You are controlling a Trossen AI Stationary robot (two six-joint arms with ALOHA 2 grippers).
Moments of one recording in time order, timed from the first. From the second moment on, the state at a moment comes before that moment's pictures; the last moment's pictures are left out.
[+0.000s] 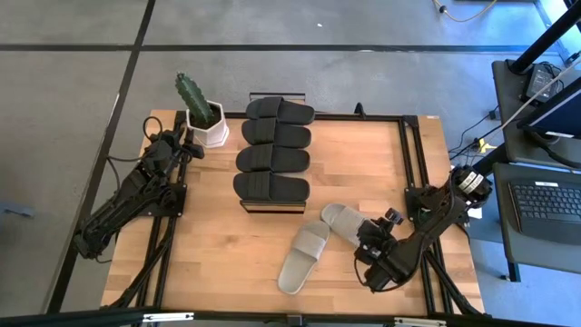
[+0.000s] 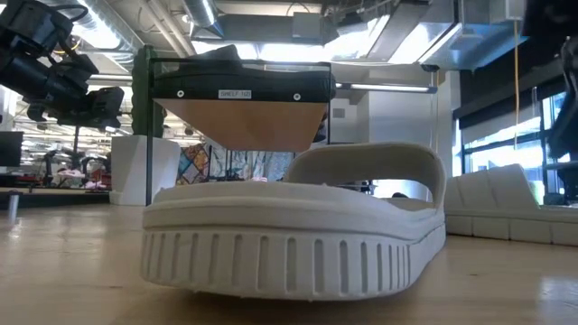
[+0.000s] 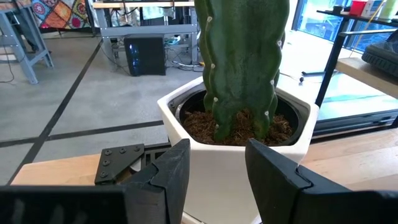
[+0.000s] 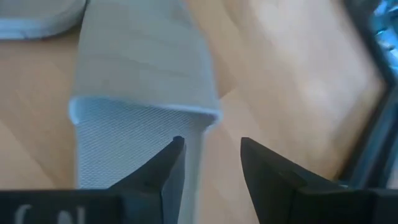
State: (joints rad) left arm 0.84 0.01 0.14 -0.39 -0.51 -0.16; right arm 0.82 1.76 1.13 -1.33 0.58 1.48
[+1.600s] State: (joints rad) left arm 0.84 0.01 0.14 -0.39 -0.51 -0.16; right arm 0.76 1.76 0.76 -0.88 0.84 1.52
